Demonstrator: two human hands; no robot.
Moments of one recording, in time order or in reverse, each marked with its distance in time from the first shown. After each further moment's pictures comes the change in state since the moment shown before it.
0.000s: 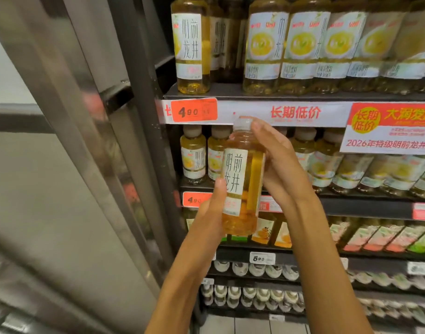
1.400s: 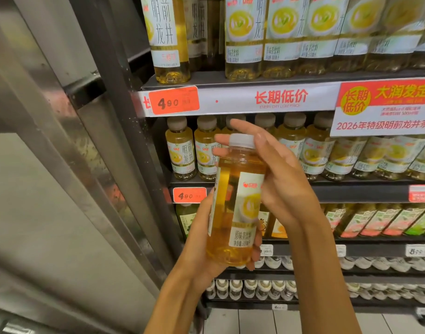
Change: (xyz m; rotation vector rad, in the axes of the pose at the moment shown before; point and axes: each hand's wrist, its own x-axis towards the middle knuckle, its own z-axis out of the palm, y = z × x) left_hand 0.005 -0.035 0.006 -0.442 -0.247 -0.253; right_hand -0.040 -0.002 -0.006 0.007 -0.043 0.008
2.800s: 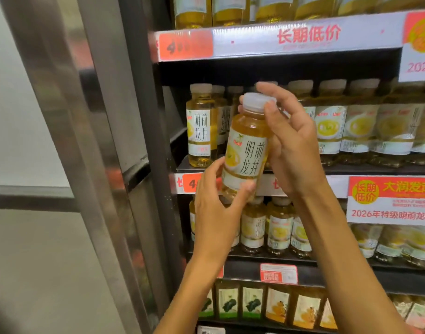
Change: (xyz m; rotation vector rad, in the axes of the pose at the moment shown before) left_hand 0.044 0.121 0.034 0.938 0.640 0.942; right_hand 0.097 -0.093 0.050 -0.302 -0.026 -0.536
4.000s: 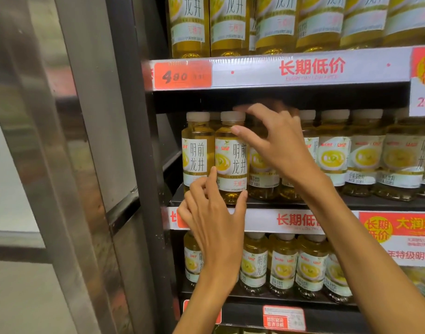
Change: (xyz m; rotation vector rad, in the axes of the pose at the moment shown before) left_hand 0.047 -0.005 0.032 0.594 0.308 0.041; right_hand 0.080 0.034 -0.025 -1.203 -0.063 -0.225
